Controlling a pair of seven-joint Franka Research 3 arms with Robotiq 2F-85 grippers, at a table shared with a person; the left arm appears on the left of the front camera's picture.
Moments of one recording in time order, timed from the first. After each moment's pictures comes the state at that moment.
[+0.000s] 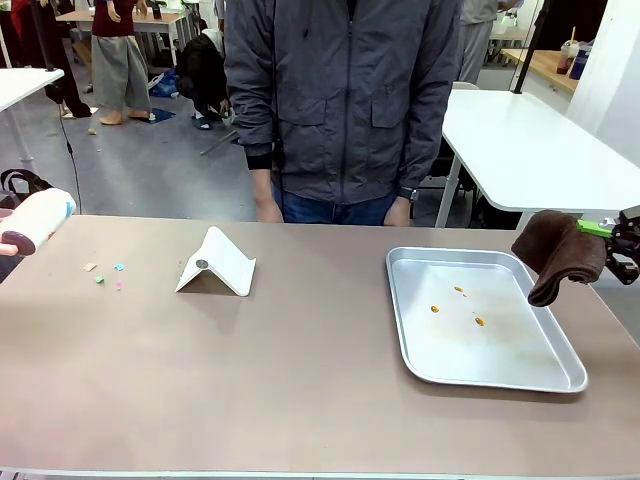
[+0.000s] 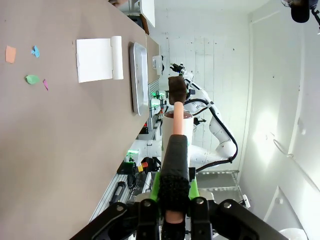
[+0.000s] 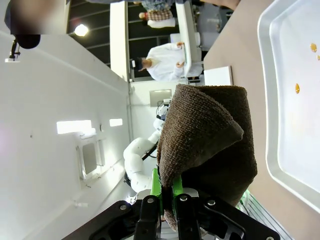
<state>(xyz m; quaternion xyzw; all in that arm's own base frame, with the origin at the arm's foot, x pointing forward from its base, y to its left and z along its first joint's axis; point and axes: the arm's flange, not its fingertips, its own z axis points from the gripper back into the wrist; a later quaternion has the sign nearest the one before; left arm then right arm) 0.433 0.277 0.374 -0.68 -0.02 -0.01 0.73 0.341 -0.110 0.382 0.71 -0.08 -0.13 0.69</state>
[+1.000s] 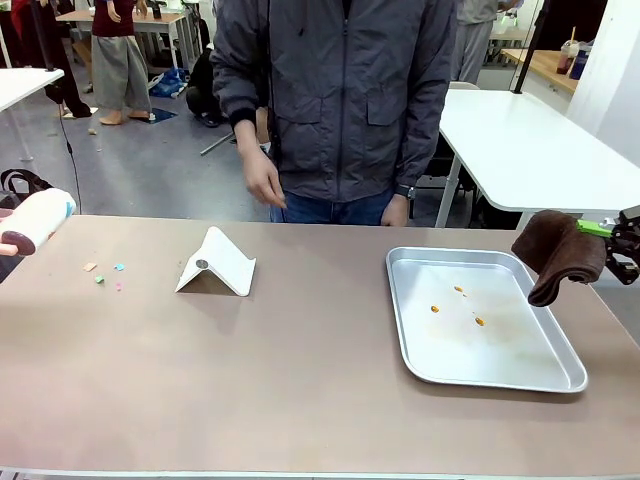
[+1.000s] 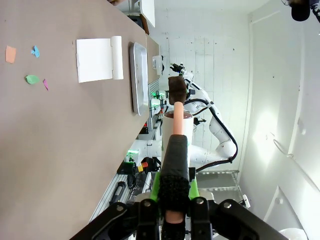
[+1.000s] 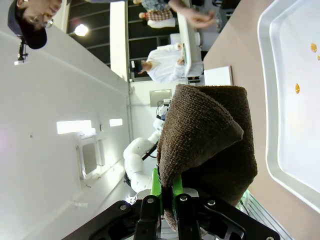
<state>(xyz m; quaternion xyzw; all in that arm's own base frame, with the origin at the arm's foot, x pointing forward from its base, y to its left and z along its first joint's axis) 0.433 0.277 0.374 -0.68 -0.02 -0.01 0.73 0.341 -0.110 0.382 0.71 -0.08 -0.13 0.69</state>
